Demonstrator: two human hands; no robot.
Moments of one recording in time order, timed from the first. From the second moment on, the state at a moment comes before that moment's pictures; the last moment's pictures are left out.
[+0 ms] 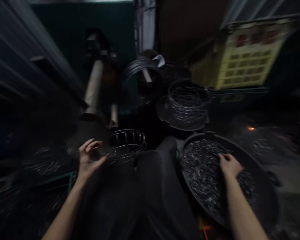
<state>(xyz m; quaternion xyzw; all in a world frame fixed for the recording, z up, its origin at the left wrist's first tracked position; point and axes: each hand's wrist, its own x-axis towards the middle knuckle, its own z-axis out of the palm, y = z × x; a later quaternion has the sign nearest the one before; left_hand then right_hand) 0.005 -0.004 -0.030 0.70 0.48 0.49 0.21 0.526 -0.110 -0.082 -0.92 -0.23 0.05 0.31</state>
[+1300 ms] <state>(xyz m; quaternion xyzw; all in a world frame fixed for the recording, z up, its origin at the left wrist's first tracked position) 0.002 -0.006 0.010 0.82 0.45 0.31 0.16 0.222 -0.029 0.046 -0.48 -0.76 0.27 0.35</state>
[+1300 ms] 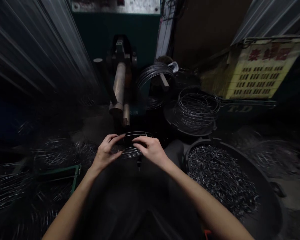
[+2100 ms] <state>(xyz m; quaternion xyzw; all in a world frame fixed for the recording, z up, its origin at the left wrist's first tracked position) -0.008 0.000 0.000 0.77 0.47 0.37 0.22 0.216 0.001 0.019 -0.31 -0.91 -0.15 0.21</state>
